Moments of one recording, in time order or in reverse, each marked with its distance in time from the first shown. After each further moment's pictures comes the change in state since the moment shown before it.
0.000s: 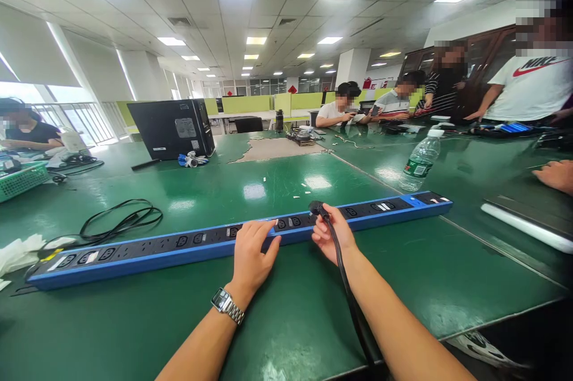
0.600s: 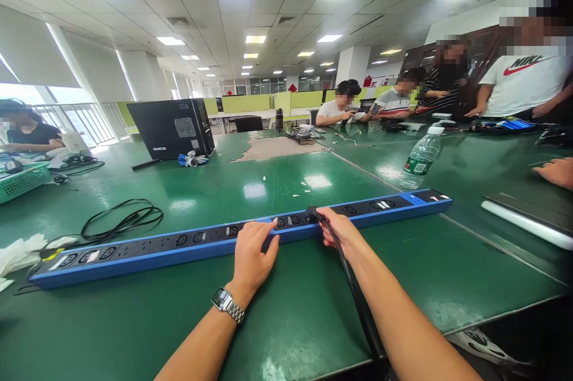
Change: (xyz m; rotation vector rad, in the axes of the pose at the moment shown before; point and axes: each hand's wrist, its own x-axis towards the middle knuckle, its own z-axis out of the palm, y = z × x) left_hand -0.002 0.001 0.002 -0.024 -0.033 -0.030; right_hand 0.006 -0.013 -0.011 -0.542 0.279 0.024
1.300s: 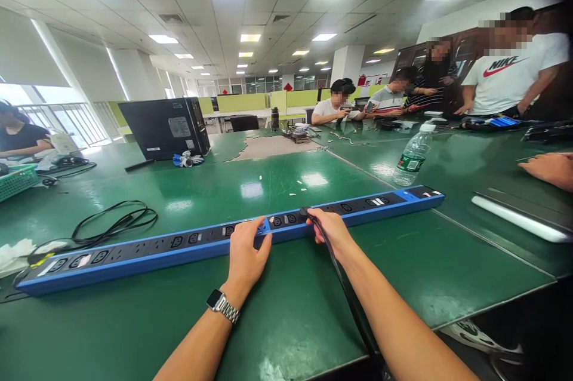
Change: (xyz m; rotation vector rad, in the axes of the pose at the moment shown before) left_hand -0.002 -0.010 0.004 -0.031 -0.009 -0.156; right_hand -0.004 0.007 0.007 -0.032 -0.053 -0.181
